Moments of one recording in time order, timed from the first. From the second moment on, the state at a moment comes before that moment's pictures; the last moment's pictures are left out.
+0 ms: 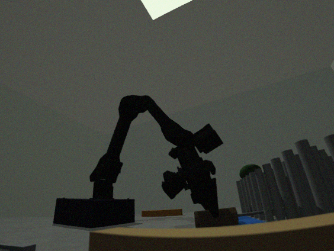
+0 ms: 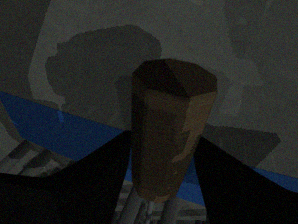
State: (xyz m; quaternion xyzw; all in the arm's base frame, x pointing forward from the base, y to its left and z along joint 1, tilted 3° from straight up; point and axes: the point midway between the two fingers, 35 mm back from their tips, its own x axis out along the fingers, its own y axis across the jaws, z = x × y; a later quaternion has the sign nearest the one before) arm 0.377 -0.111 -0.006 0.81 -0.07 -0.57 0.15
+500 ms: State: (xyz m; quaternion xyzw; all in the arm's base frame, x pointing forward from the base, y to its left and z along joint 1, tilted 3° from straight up) arm 0.369 -0.111 -0.007 0.81 -0.08 -0.57 0.15
